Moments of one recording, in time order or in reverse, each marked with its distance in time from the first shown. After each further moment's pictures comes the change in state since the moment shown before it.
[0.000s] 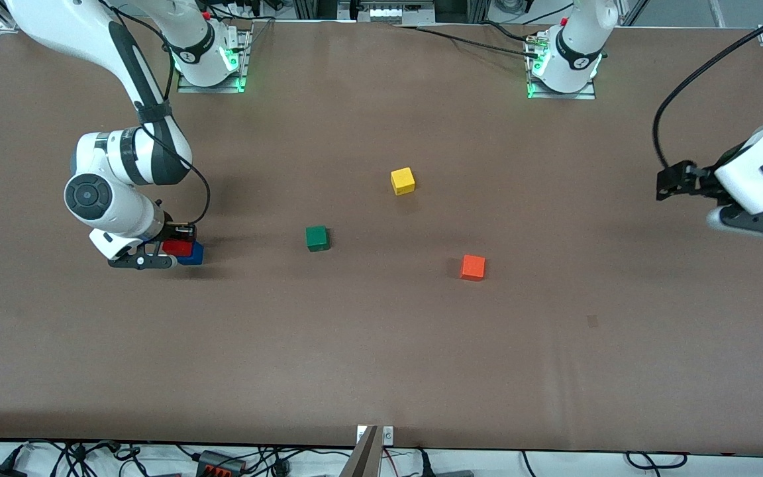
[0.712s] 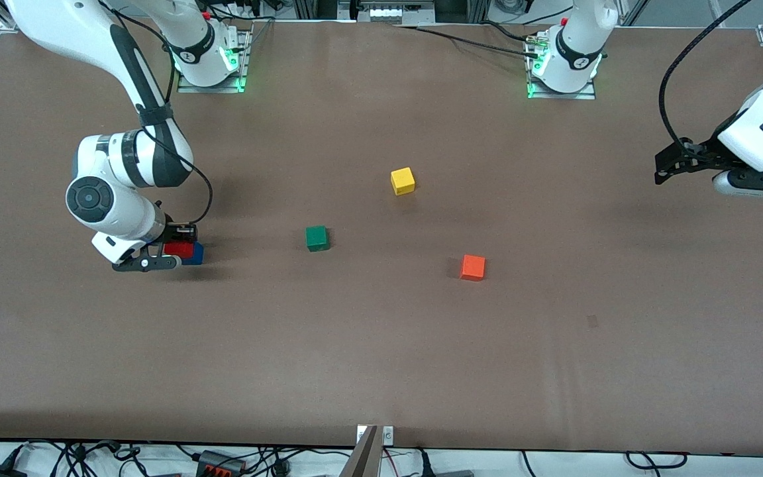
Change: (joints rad) left arm -0.033 -0.205 0.048 -0.337 -0.021 0.231 -0.049; right arm -0.001 0.017 0.000 0.014 0.000 0.000 -0.063
